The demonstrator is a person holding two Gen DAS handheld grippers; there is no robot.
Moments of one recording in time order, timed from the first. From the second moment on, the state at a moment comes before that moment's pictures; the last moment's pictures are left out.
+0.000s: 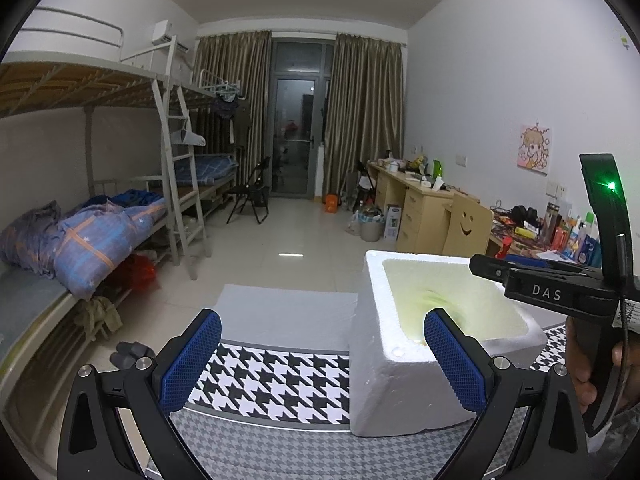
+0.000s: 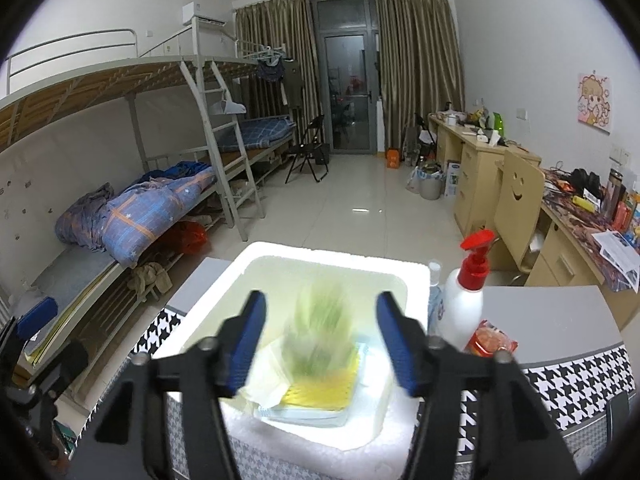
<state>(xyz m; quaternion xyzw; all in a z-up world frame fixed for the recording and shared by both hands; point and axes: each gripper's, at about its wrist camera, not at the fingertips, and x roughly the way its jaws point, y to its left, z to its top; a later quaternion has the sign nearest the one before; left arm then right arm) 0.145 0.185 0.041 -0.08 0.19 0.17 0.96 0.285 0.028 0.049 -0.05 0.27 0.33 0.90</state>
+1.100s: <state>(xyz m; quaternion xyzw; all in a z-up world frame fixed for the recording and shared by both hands) 0.115 0.135 0.049 -0.06 0.18 0.13 0.97 0.221 -0.036 0.069 -0.02 0.22 0.33 0.92</state>
